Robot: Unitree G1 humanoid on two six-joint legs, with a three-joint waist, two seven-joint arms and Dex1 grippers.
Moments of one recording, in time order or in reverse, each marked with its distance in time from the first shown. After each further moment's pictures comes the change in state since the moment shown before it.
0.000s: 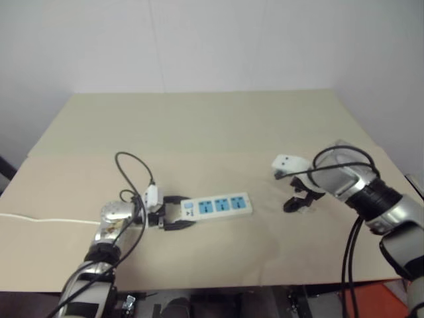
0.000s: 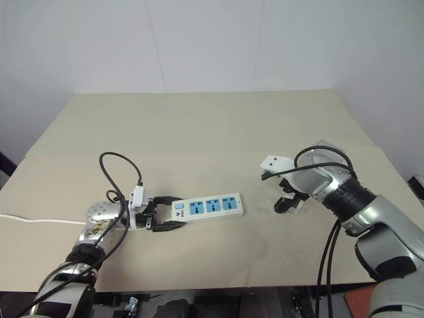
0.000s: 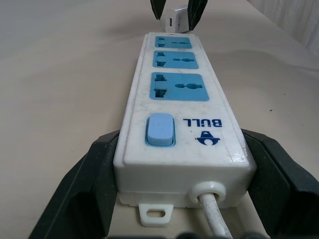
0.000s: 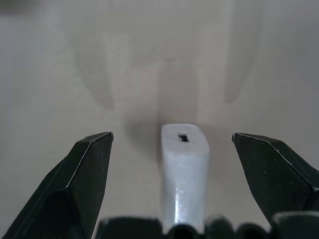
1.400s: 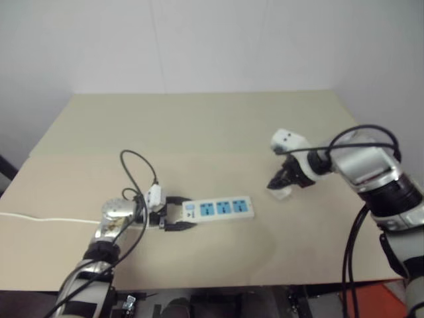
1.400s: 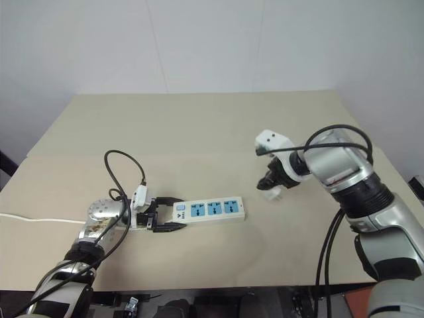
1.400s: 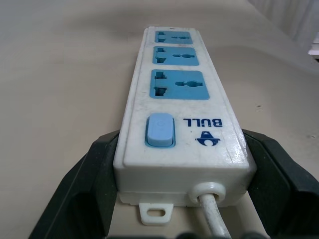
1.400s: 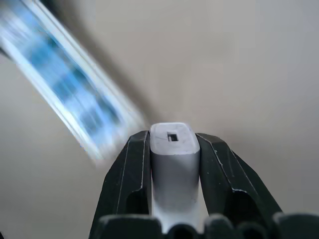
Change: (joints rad) left arm -0.008 0.025 -0.055 -0.040 0.001 0.044 -0.023; right arm 0.089 0.081 -0.470 -0.261 0.339 0.014 -0.128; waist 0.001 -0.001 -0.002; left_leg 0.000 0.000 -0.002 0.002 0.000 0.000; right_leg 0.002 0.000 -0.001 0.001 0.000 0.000
